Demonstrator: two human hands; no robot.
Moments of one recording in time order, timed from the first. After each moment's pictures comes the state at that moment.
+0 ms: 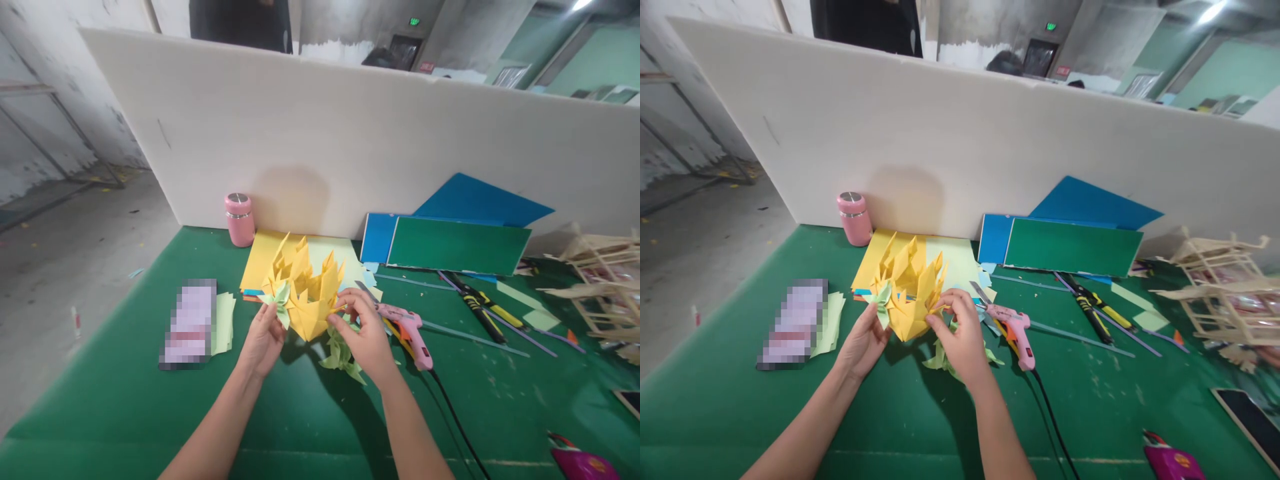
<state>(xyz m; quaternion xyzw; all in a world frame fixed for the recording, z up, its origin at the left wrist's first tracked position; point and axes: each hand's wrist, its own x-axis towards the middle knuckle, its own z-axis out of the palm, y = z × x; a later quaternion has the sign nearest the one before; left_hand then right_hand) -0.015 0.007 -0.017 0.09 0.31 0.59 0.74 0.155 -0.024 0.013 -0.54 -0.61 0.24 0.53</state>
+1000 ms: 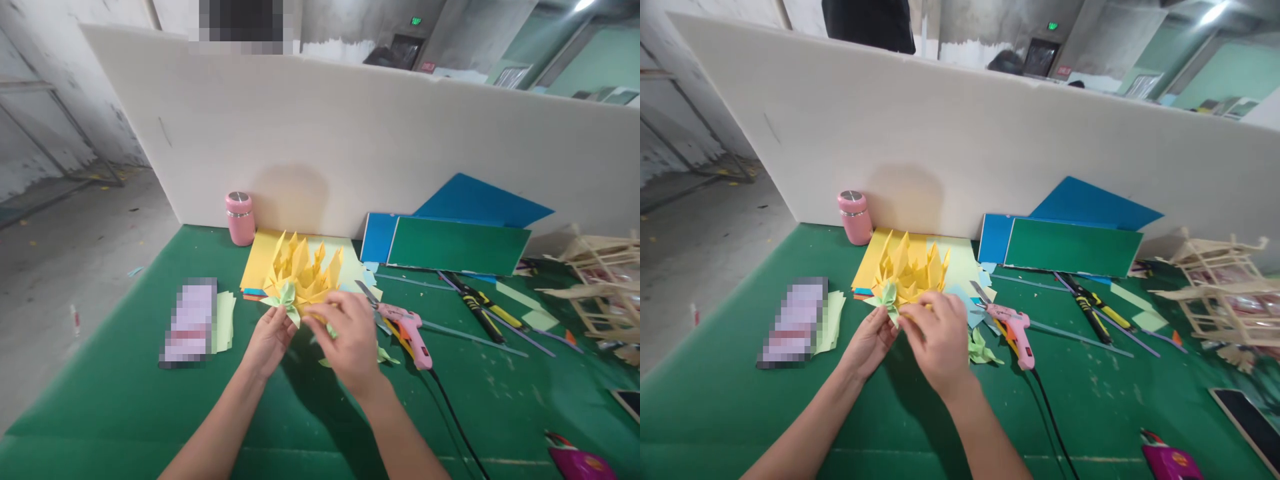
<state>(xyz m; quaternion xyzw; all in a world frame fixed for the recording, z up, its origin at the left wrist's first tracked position) -0.011 0.003 -0.014 0.13 0.32 0.55 0.76 0.127 -0.029 0.034 -0.49 -0.74 -0.03 0.45</state>
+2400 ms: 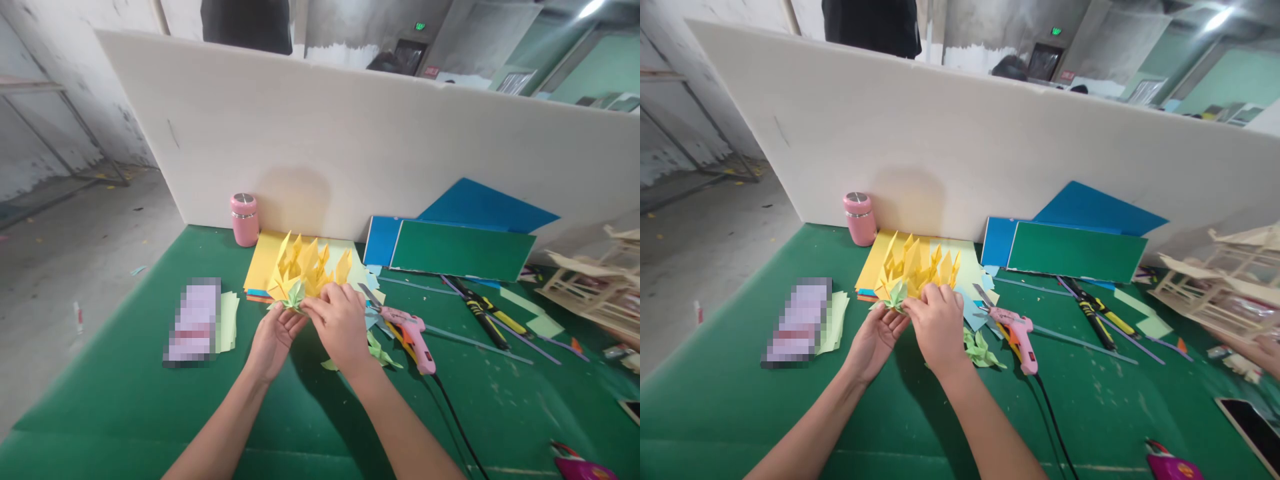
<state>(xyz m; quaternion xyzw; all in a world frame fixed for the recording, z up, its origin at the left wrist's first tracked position) -0.008 0.003 -0.008 0.13 0.32 0.58 0.74 0.116 -0.006 0.029 -0.54 -0.76 -0.12 0.34</state>
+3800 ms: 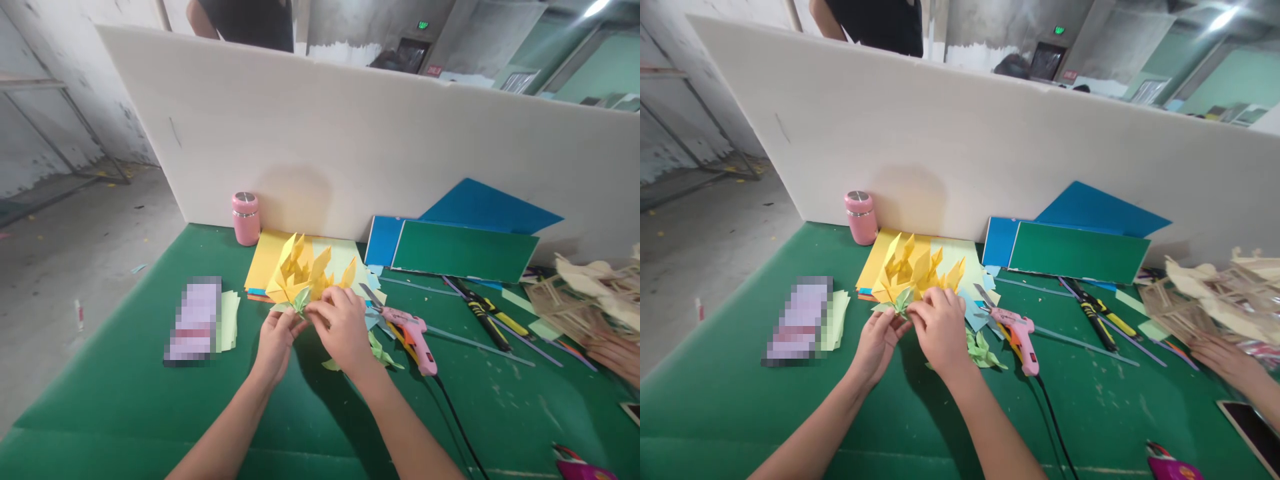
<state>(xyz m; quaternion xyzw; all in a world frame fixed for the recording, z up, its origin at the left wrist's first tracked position) 0.003 -0.002 -0.018 0.22 0.38 0.62 0.66 0.122 -0.008 0.017 -0.54 -0.76 -0.04 0.37</state>
